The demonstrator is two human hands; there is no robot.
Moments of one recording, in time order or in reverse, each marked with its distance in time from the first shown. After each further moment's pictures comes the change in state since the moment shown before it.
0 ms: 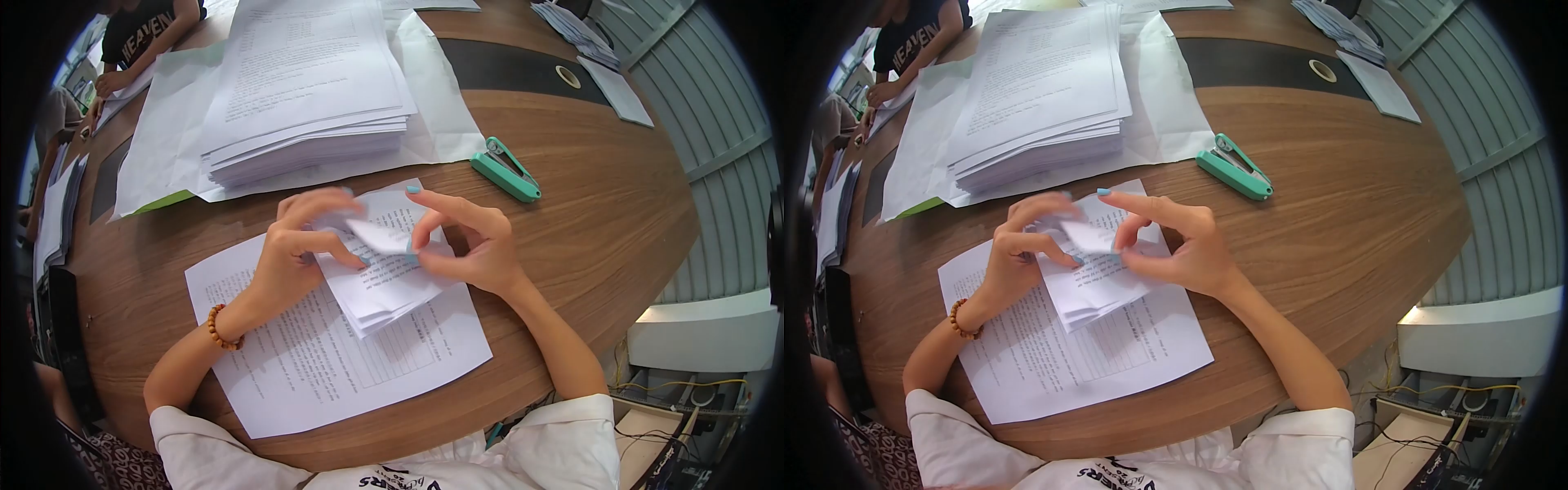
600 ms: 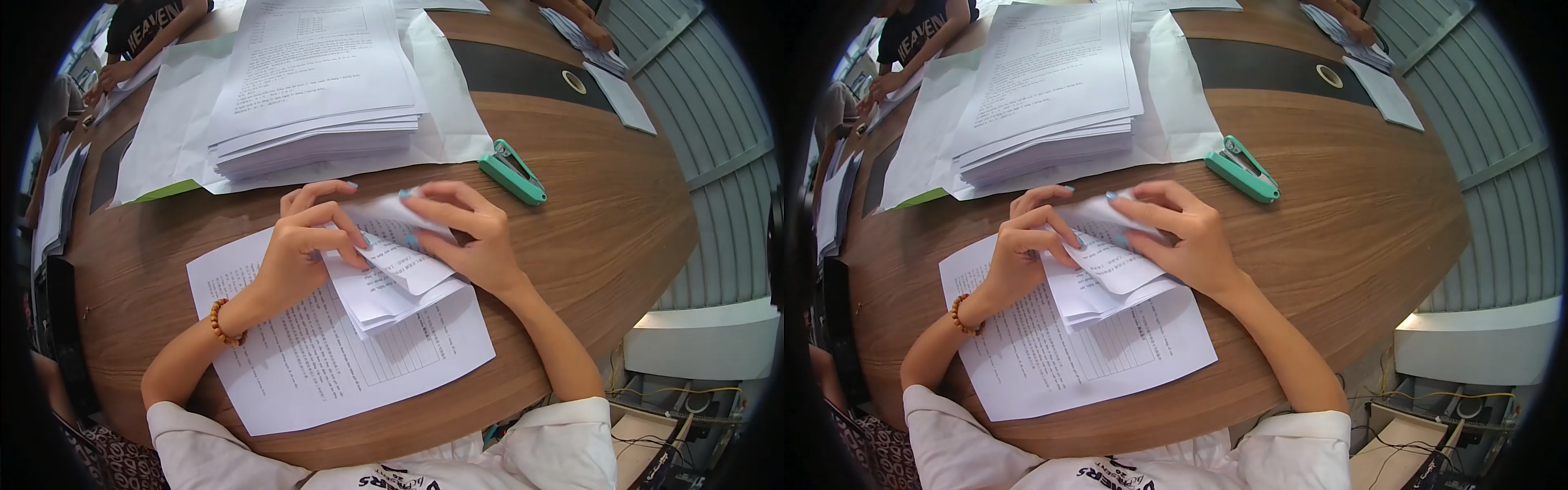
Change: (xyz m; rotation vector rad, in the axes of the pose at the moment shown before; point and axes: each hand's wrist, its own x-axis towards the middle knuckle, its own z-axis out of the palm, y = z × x) left_hand 0.000 -0.001 -0.003 0.044 -0.018 0.045; right_hand 0.002 0.004 0.006 -0.522 0.048 -0.061
